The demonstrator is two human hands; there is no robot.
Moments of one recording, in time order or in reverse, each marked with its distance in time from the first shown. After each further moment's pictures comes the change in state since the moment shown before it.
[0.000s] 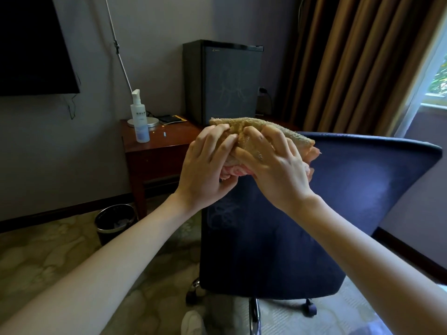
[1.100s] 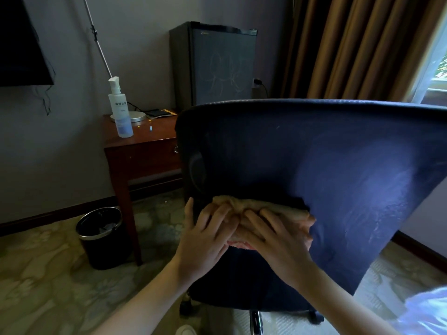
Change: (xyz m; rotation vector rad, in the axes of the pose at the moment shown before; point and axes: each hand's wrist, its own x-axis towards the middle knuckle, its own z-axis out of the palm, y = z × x) left_hand -0.150 0.014 0.103 0.239 -0.199 0.151; right_hand -0.157 -0.026 0.093 -0.055 -0.221 -0.087
